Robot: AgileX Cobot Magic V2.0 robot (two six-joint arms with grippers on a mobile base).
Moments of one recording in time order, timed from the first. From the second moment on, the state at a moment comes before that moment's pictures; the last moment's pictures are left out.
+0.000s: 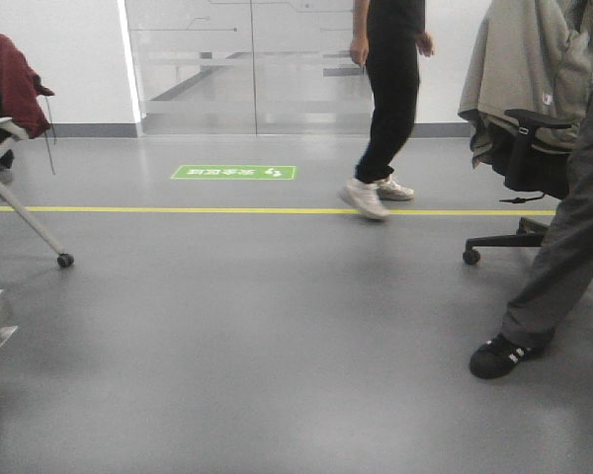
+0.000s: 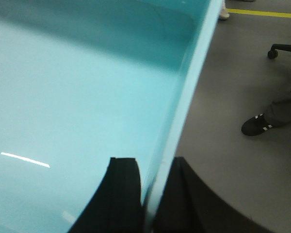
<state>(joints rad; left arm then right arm) -0.32 1.51 -1.83 0.06 0.71 -0.15 0.19 1.40 -1.70 0.02 0.94 0.10</state>
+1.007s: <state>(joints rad) -0.32 1.51 -1.83 0.09 0.69 -0.15 0.19 1.40 -1.70 0.02 0.72 0.10</state>
